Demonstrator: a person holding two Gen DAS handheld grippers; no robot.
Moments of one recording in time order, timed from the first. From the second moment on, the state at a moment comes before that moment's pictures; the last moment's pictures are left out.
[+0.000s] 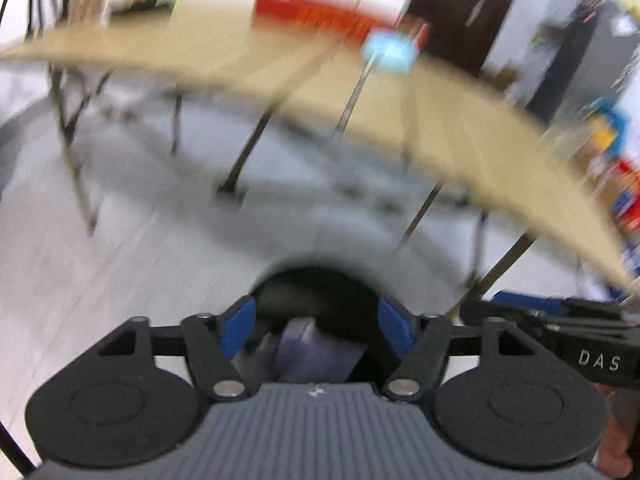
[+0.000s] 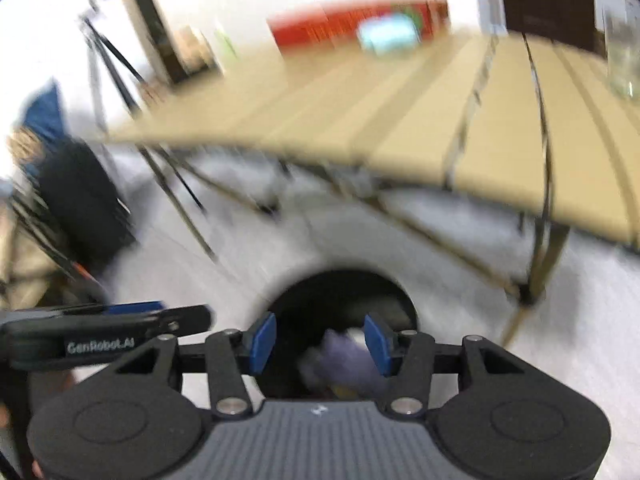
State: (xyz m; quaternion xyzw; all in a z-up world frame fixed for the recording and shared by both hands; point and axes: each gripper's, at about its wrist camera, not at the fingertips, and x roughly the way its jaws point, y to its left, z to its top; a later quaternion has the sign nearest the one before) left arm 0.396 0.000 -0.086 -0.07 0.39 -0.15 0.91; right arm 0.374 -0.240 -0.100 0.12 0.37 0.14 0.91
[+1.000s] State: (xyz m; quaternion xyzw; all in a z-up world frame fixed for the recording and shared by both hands) left arm 0.780 -0.111 -0.075 -0.20 0.38 -0.22 0.87; right arm 0.750 -0.349 -0.110 0.33 0.29 0.09 0.89
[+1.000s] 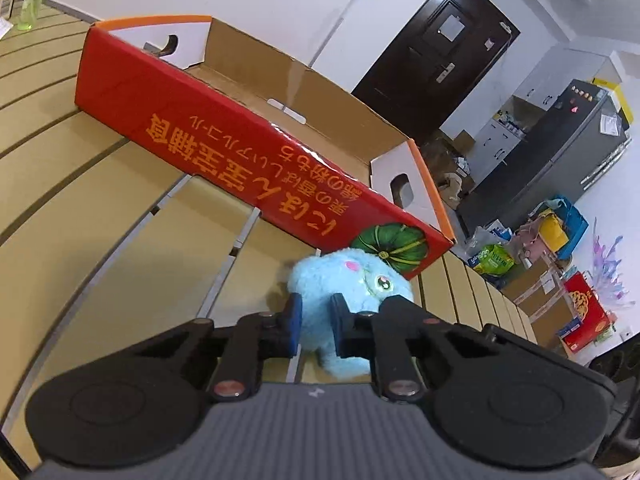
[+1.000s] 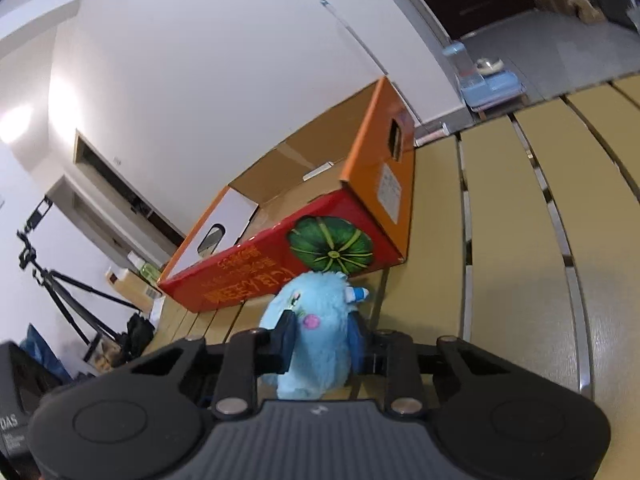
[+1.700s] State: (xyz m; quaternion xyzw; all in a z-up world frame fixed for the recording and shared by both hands) left arm 0.549 -0.095 -0.058 -0.12 0.37 -0.31 0.87; right arm 0.536 -0.349 -0.092 0.31 0.37 0.14 0.86
